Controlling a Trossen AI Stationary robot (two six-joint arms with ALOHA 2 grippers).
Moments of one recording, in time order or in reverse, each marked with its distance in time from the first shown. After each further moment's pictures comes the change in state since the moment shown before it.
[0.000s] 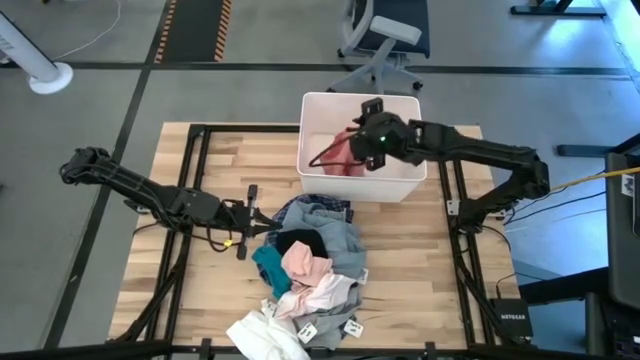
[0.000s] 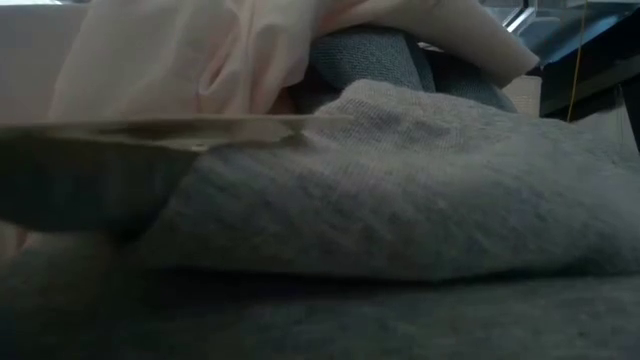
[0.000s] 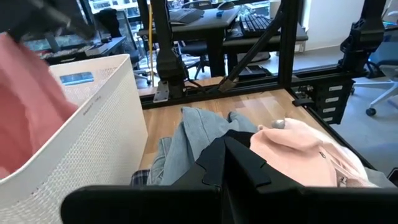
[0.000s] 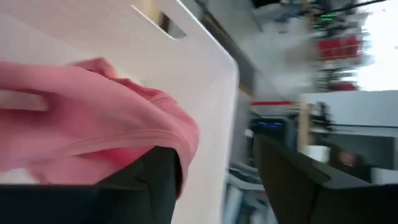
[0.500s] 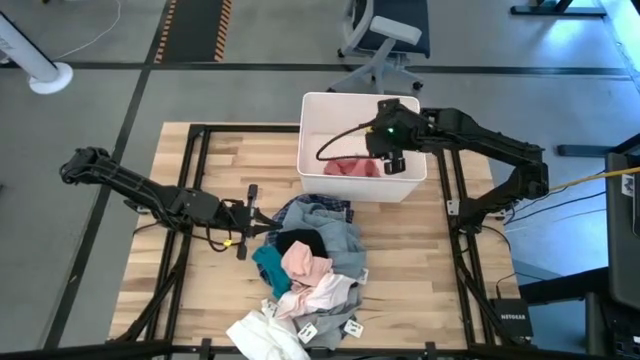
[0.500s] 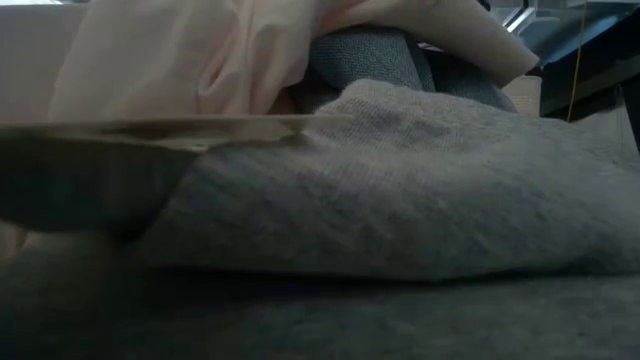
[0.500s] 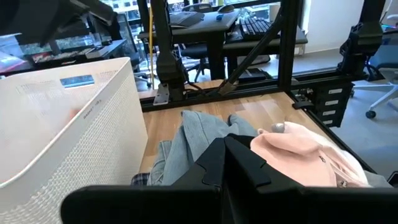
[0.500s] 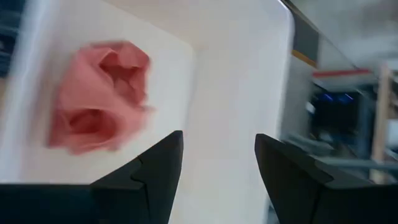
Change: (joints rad) left arm 0.000 0.000 0.000 0.015 0.000 0.007; right arm -0.051 0.002 0.150 -0.385 -0.088 0.189
